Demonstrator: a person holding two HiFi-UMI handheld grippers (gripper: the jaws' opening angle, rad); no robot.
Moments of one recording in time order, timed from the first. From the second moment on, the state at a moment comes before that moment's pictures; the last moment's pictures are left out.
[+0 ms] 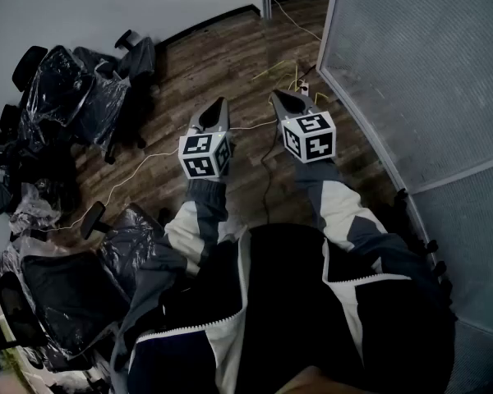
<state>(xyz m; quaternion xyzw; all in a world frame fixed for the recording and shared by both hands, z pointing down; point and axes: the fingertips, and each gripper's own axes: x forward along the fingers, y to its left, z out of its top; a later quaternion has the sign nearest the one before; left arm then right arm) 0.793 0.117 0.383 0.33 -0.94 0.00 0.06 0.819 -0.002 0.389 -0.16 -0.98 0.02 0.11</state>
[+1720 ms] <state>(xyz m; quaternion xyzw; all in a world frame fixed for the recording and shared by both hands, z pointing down) 0.767 0.147 0.403 0.35 -0.93 -0.03 0.07 0.799 0.038 0.408 -0.17 -0.98 0.00 0.12</state>
